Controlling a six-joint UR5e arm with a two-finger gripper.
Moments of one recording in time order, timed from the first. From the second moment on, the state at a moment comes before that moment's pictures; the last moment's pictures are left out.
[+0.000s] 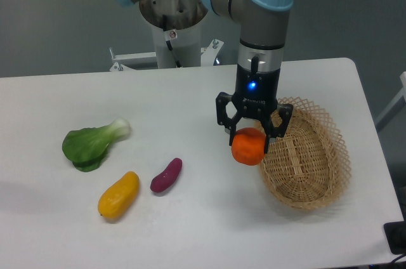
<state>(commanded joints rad) 2.57 -1.73 -1.73 -0.80 1.24 0.86</state>
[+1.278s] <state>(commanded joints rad) 2.38 -1.99 -1.55 -0.79 1.46 0.38</state>
